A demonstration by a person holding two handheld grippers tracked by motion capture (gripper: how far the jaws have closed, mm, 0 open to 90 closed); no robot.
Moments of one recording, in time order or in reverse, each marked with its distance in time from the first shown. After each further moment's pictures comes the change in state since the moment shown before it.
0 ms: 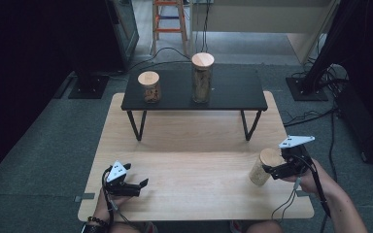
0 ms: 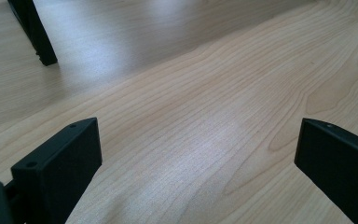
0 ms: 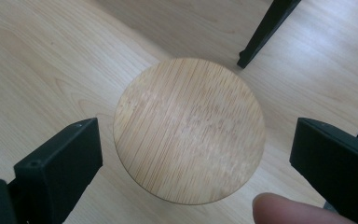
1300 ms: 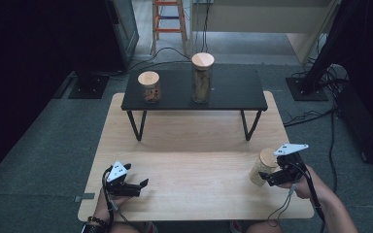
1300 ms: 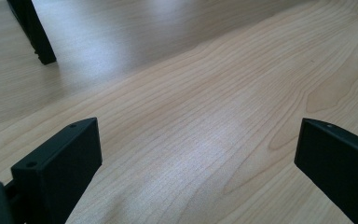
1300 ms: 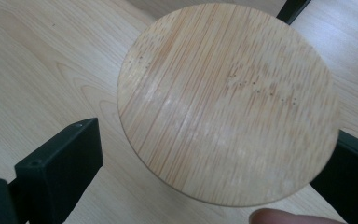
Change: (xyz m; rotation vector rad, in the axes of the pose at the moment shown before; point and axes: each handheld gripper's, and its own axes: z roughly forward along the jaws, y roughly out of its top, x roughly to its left) left arm 0.000 0.001 0.001 0.005 -0.002 0.001; right arm 0.002 -0.019 0.021 0.004 0.031 -0.004
